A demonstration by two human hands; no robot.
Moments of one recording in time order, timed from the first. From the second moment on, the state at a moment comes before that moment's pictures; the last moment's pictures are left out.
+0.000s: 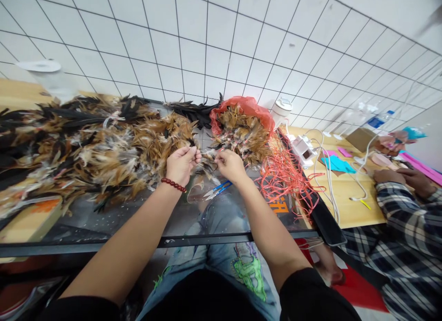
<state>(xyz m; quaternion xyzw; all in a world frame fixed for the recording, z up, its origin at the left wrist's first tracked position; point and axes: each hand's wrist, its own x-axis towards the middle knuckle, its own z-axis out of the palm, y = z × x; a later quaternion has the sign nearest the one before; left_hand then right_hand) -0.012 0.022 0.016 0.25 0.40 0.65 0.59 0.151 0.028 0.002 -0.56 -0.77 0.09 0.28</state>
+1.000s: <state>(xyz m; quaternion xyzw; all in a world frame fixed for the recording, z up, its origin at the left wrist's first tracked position) -0.010 0.014 0.016 0.36 0.46 0.46 0.67 0.130 0.031 -0.007 -0.42 -0.59 0.46 0.51</state>
